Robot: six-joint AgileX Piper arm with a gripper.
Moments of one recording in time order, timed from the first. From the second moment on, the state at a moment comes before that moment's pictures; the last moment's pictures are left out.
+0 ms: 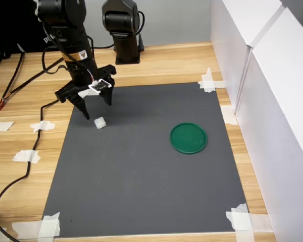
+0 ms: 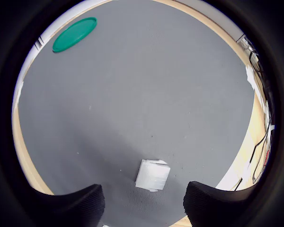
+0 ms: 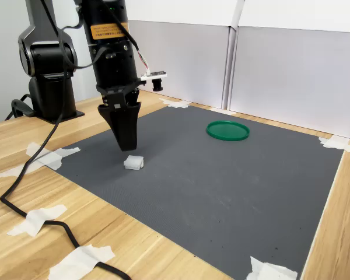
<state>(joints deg) -11.9 88.5 -50.0 3.6 39.9 -60.2</state>
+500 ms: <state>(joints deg) -11.9 93.6 -50.0 1.1 36.4 -57.3</state>
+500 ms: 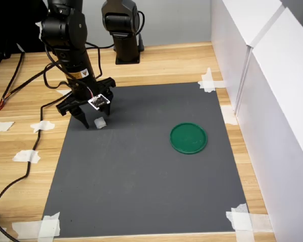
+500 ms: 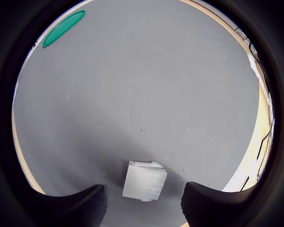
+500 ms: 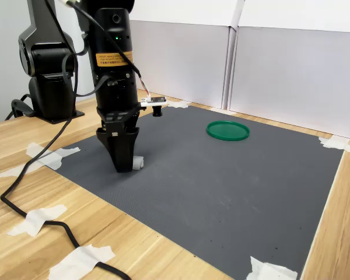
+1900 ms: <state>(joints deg) 7.5 84.7 -63.5 3.2 55.9 -50.0</state>
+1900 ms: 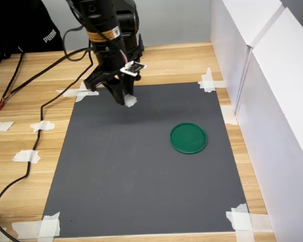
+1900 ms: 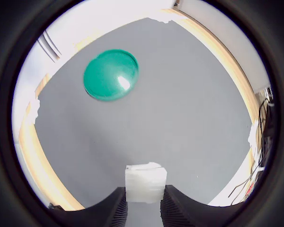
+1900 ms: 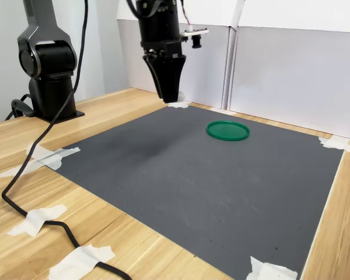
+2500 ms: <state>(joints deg) 23.4 93.3 -70.4 3.2 55.6 -38.5</state>
